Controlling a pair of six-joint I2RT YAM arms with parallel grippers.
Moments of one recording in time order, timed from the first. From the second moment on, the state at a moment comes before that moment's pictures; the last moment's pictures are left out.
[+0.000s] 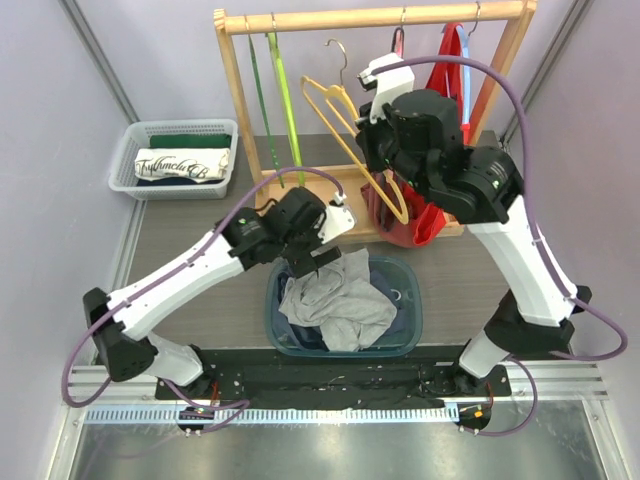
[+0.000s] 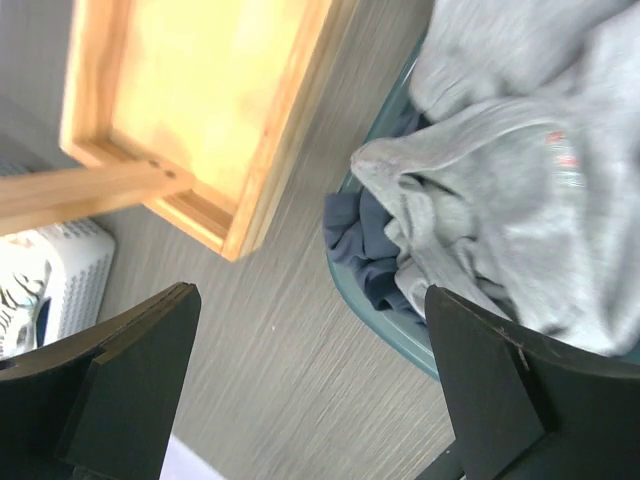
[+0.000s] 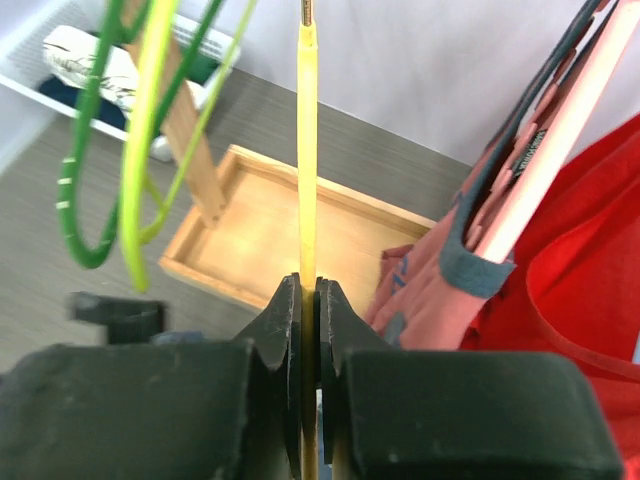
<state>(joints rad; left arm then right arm) -0.93 1.44 1.44 -0.92 -0.27 0.34 0.87 1.60 2.36 -1.04 0.45 0.05</state>
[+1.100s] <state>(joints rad) -0.93 1.13 1.51 -1.05 -0.07 0.40 0.77 1.93 2.45 -0.71 0.65 0.07</state>
